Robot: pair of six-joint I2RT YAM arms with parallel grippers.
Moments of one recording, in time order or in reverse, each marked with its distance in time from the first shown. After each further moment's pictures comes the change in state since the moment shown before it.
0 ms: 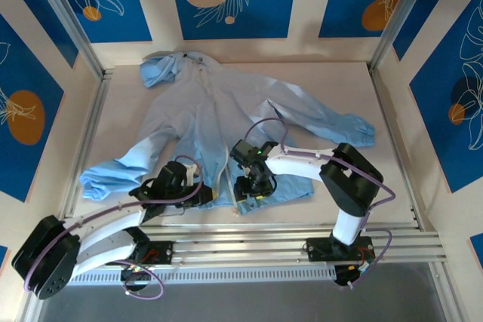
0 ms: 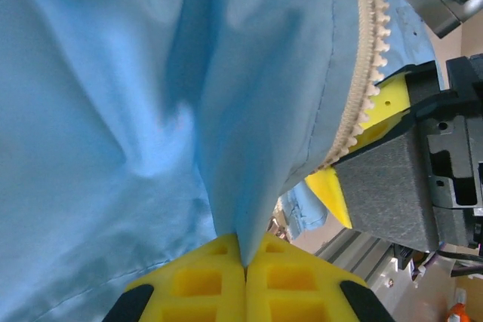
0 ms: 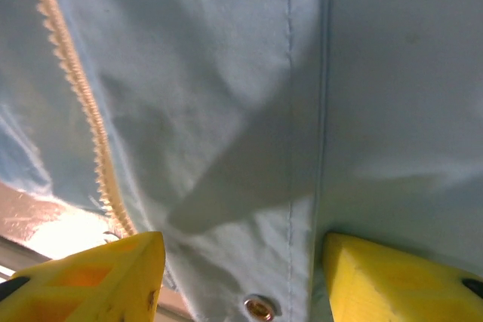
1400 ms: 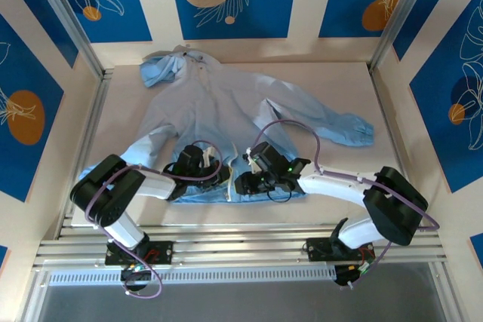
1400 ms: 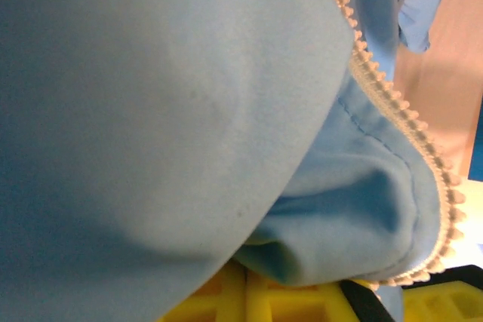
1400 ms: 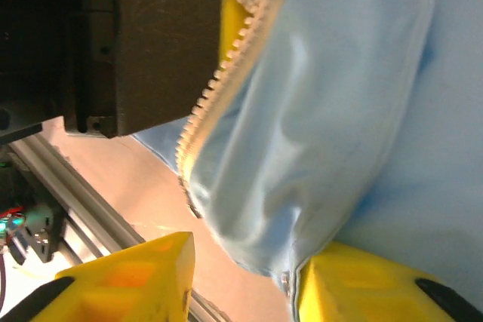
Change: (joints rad) left arm 0.048 0.591 0.151 0.592 0.085 -0.210; right arm -0.027 -0.362 -0.354 0.548 -0.044 0.004
